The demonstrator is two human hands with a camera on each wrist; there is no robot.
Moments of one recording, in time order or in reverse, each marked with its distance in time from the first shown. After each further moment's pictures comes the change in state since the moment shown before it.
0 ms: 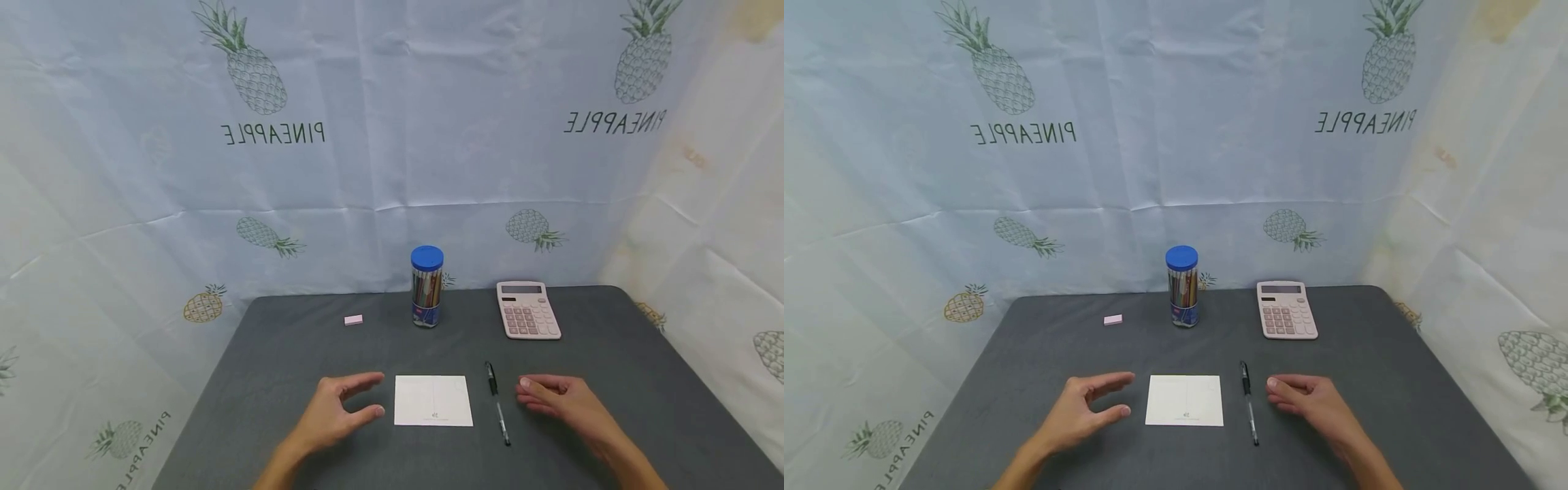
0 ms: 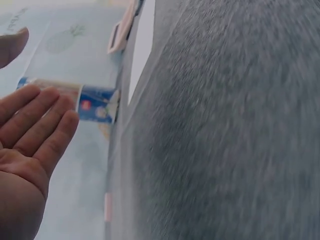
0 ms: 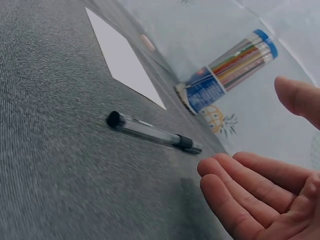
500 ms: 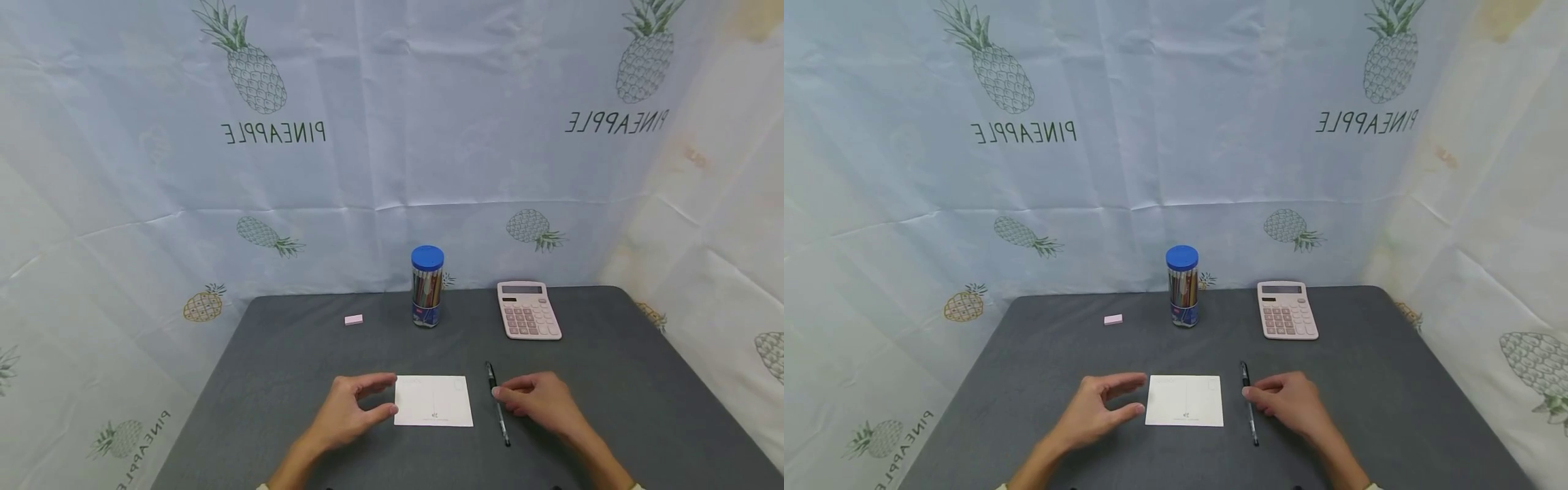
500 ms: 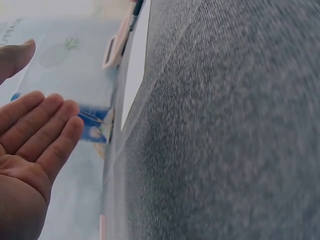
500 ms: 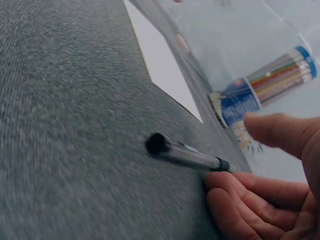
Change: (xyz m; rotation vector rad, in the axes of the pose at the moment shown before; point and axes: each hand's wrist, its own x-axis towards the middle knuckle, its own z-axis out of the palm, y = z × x) left_hand 0.012 0.002 0.020 -0.003 -0.029 -0.059; right_hand 0.022 -0.001 0.040 -0.320 0.191 -0.003
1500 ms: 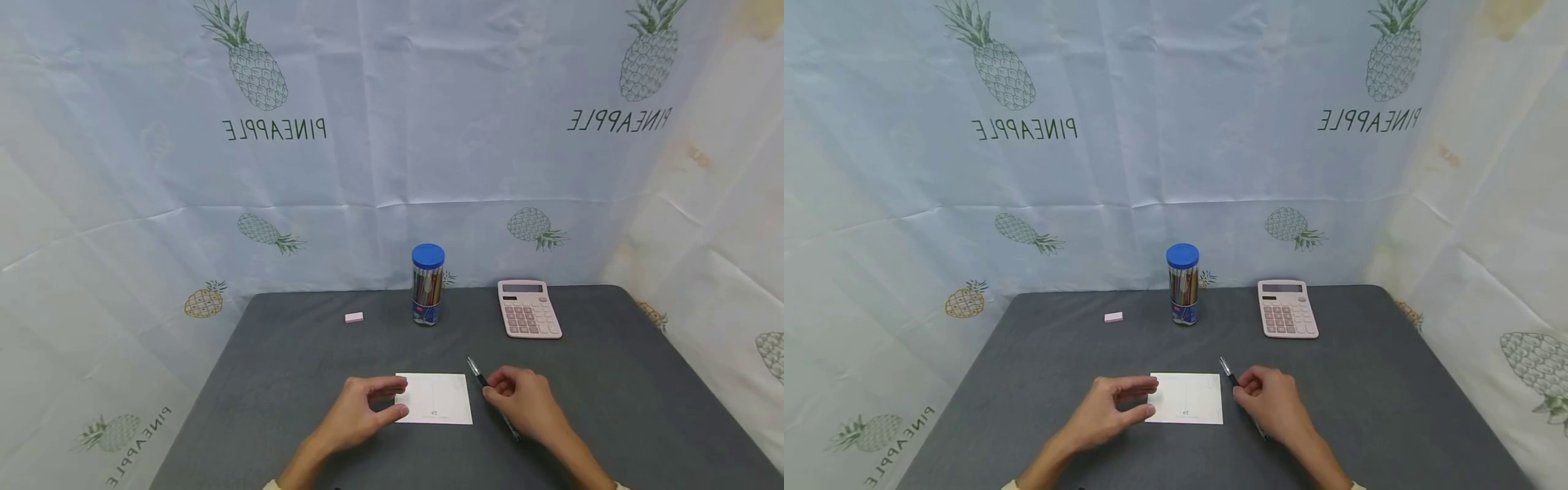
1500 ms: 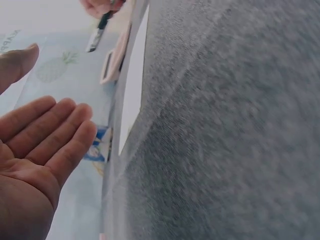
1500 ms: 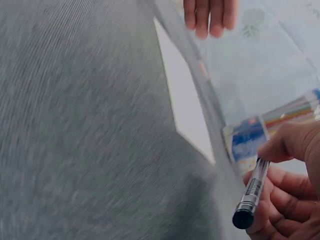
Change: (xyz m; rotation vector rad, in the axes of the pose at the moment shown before) left_hand 0.004 0.005 0.017 -0.030 -0.047 -0.028; right_hand -0.010 -0.026 0.026 -0.217 0.150 -0.226
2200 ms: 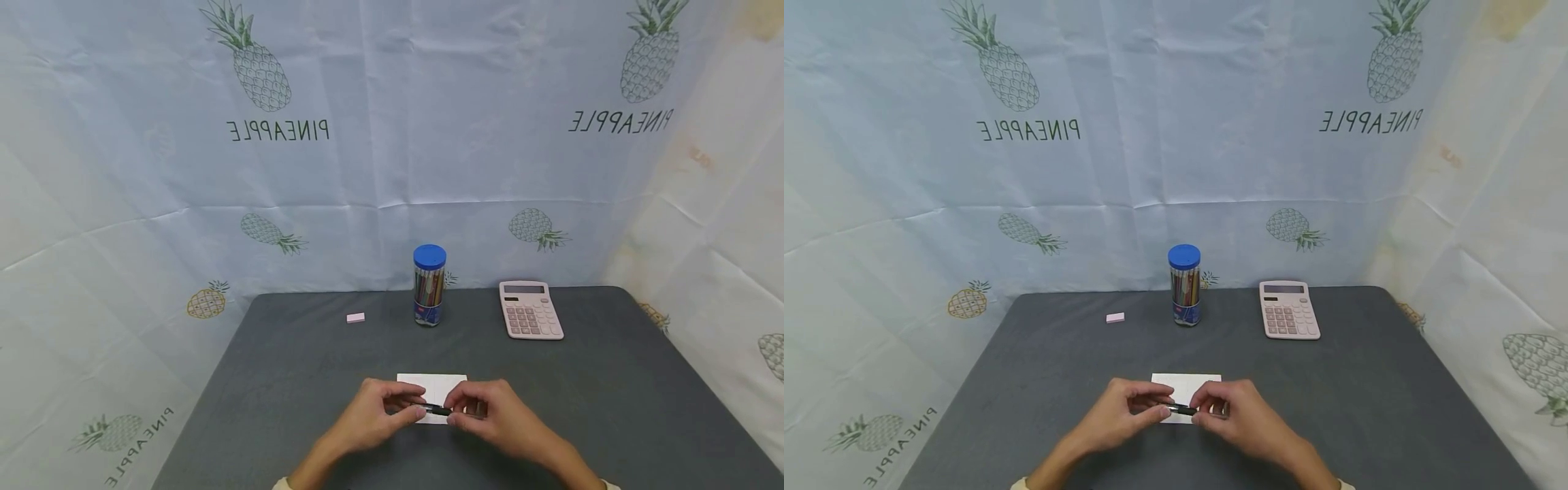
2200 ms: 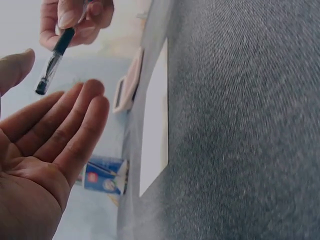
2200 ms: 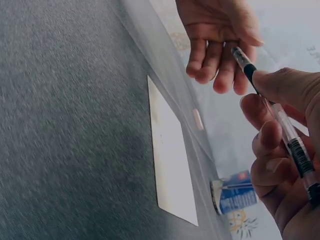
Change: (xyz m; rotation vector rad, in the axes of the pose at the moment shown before) left_hand 0.007 0.024 0.017 -0.074 -0.076 -0.009; right_hand -0.015 -0.031 0.008 0.268 -0.284 -0.625
